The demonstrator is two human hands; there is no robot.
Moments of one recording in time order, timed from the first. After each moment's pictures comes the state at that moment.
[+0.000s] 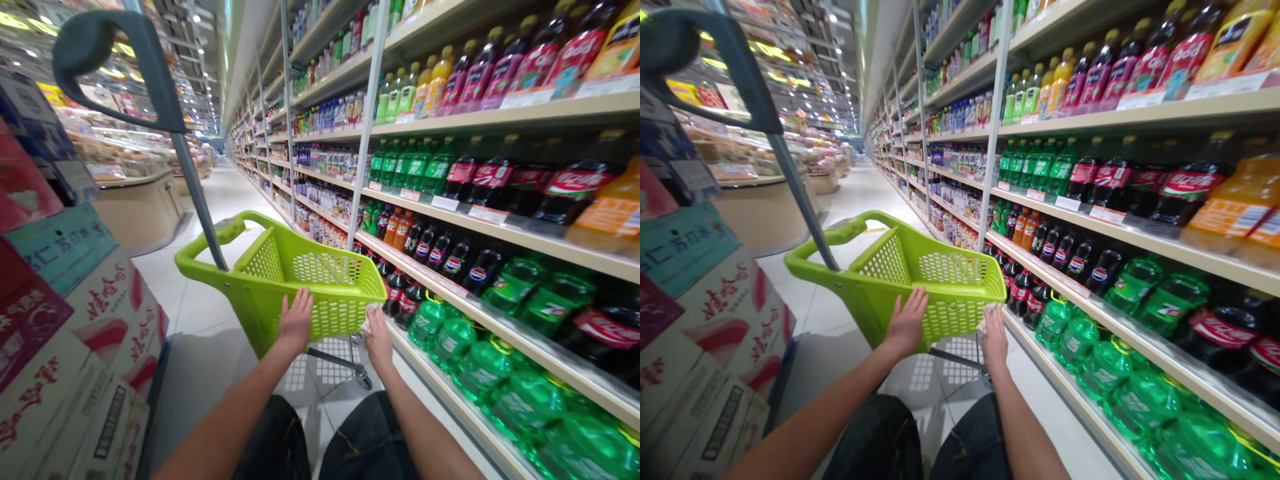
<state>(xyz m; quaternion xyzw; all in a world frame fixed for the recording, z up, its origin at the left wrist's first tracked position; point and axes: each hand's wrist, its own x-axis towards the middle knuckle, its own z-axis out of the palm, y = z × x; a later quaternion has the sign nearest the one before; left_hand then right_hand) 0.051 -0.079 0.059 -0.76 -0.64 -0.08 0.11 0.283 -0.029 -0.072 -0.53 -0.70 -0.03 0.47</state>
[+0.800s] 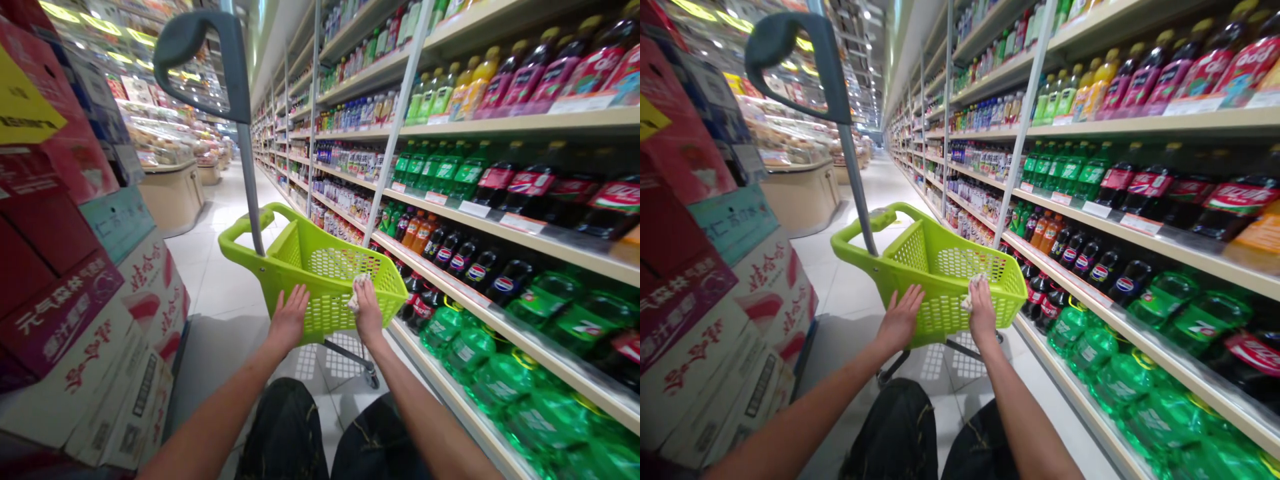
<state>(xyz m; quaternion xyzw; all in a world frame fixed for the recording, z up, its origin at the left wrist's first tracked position) -0.013 -0.111 0.052 -0.74 -0.65 -0.11 0.14 0.194 -0.025 -0.012 -0.45 -0.78 -0.03 0.44</state>
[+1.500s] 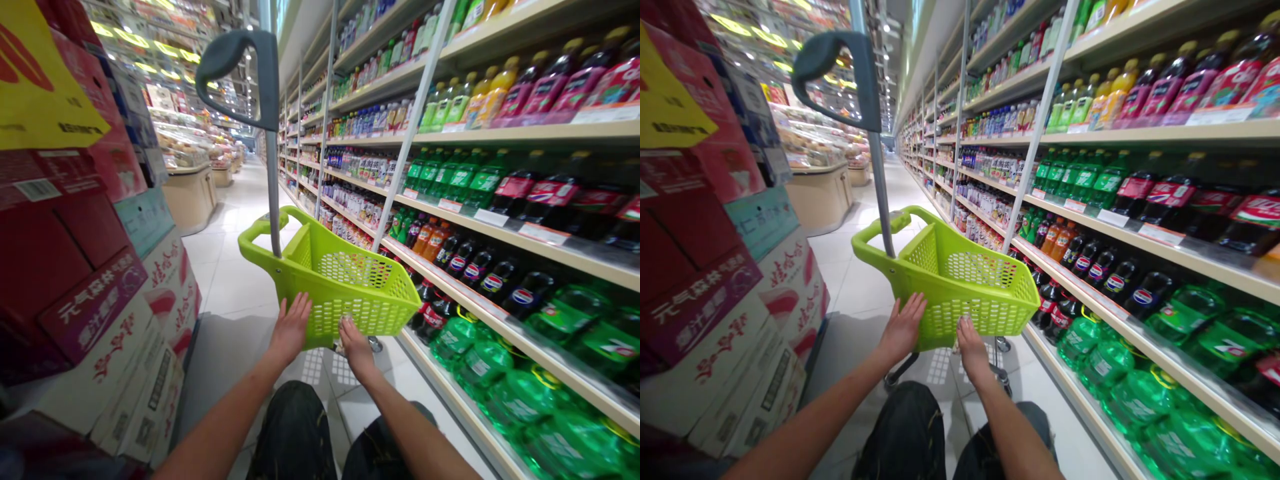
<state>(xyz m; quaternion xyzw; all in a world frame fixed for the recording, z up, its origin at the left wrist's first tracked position) -0.035 -0.123 0.035 -0.73 -0.65 -0.13 0.15 0.159 -0.052 -0.060 -0.38 -0.87 -0.01 0.33</state>
